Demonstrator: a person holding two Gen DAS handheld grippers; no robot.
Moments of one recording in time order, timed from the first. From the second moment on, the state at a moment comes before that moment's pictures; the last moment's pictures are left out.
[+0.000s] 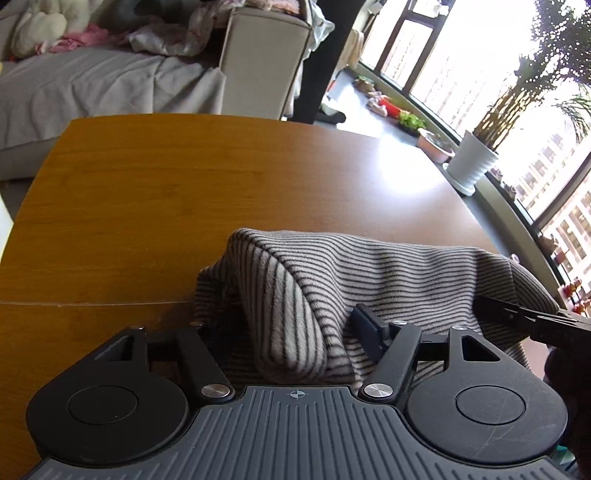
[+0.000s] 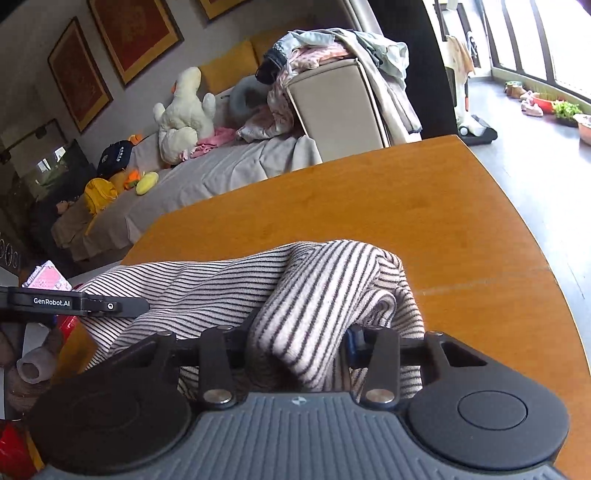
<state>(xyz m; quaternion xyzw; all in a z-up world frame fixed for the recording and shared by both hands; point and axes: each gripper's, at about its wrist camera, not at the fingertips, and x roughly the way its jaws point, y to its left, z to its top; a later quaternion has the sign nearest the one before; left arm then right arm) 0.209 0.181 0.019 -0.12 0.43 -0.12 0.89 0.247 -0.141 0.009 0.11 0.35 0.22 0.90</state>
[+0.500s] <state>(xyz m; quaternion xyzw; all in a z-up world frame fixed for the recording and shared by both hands) 0.191 0.178 0.075 -0.11 0.34 -0.12 0.93 0.207 -0.149 0.057 0.11 0.28 0.29 0.91</state>
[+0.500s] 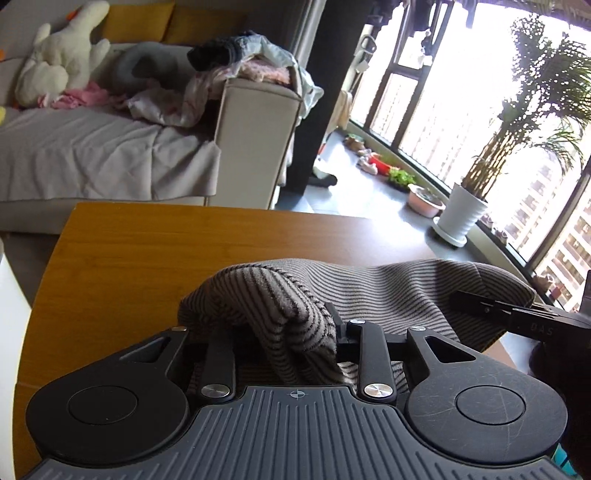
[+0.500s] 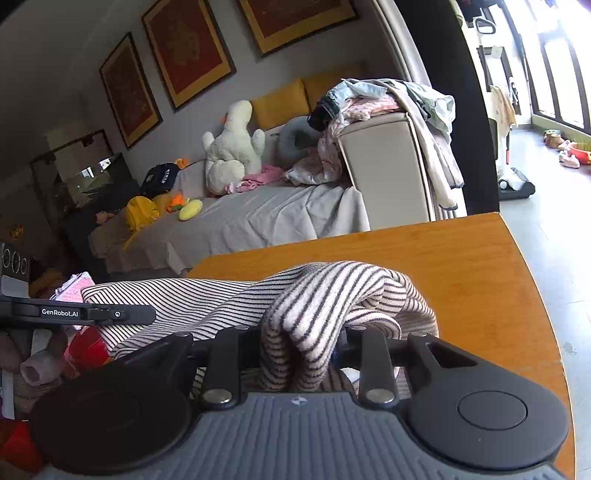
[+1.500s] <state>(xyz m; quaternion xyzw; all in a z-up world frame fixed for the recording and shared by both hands) 0.112 0.143 0.055 -0.16 0.37 -0.17 0.90 0.198 -0.129 0.036 -0.15 0.24 0.17 0.94</state>
